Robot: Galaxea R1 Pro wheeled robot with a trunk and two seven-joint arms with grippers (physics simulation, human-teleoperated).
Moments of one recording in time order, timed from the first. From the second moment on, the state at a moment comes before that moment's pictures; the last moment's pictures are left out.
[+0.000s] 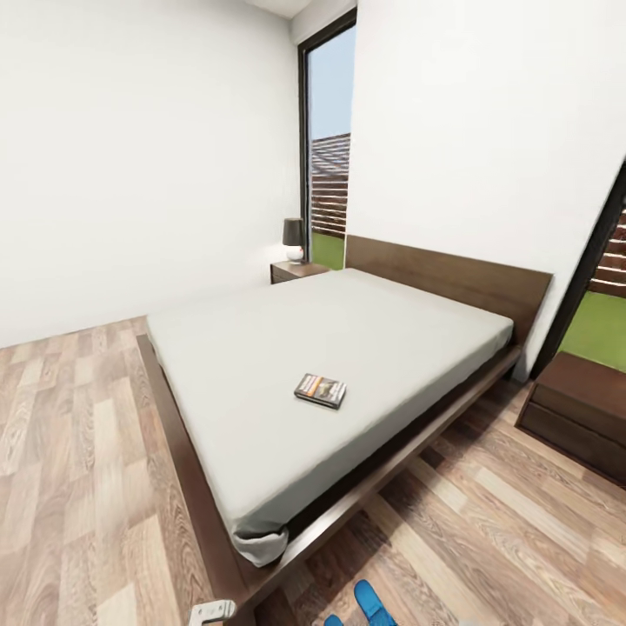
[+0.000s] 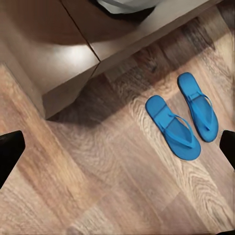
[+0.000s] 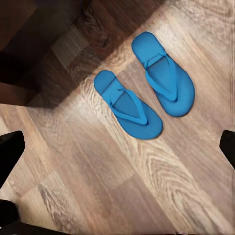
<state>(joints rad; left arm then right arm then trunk) -0.41 0.00 0.20 -0.06 0.00 -0.15 -0.32 -0.40 -0.14 0.03 -0.02 -0.23 -0.10 0.50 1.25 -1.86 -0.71</state>
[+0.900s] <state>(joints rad) -0.41 0.00 0.20 -0.06 0.00 -0.15 -0.32 -0.40 -0.14 0.03 -0.02 -0.23 -0.10 0.50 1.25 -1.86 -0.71</state>
